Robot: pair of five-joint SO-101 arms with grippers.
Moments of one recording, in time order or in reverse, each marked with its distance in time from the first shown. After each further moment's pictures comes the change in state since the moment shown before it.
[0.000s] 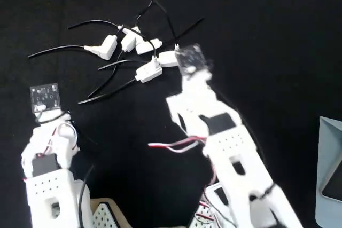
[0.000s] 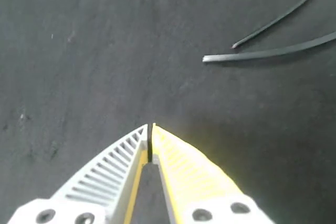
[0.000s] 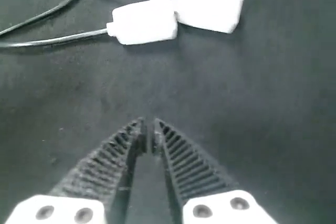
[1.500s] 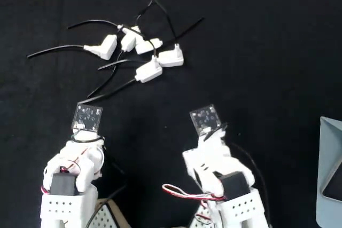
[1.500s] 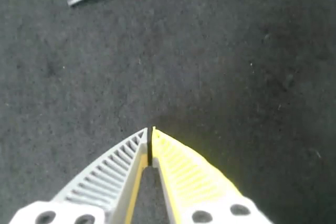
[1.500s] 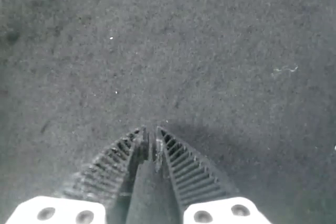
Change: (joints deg) left arm 20.6 -30.0 13.5 24.8 0.3; right arm 0.7 -60.0 37.7 31.3 0.1
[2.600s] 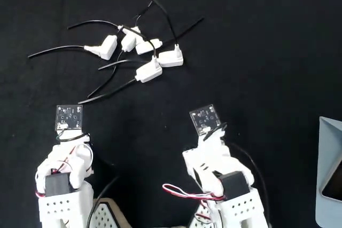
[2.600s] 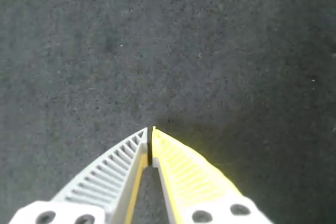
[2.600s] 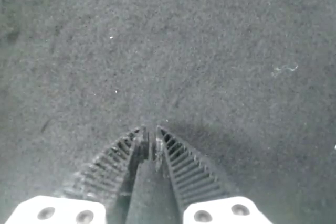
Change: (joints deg) left arm -11.4 0.0 0.0 0.4 0.1; right arm 0.0 0.0 0.0 0.0 0.1
